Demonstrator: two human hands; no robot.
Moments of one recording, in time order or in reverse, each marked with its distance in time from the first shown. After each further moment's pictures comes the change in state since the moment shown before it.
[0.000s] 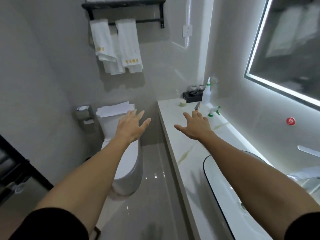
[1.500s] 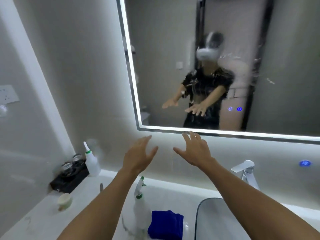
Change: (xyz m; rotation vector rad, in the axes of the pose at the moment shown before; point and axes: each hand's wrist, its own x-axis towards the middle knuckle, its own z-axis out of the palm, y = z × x) left_hand 0.391 0.324 0.102 -0.572 -0.079 1.124; right_hand 0.148 0.221 -0.046 -0.138 0.351 1.057
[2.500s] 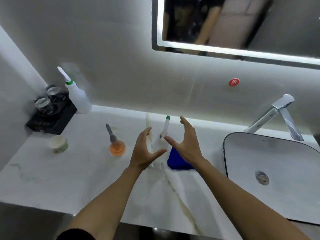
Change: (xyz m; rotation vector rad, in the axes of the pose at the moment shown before) left_hand -0.122 -0.219 0.158 -0.634 -0.342 -0.202; right_hand -0.084 -0.150 0.212 0.707 -0.097 0.336
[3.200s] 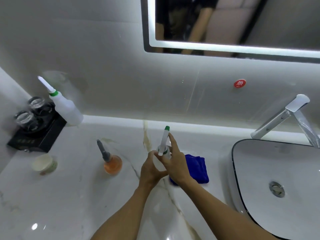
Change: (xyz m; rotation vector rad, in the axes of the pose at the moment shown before) left_hand 0.030 -0.039 0.067 0.069 -0.118 -0.212; right_hand 0.026 0.018 0.065 0.088 -0.067 0.144
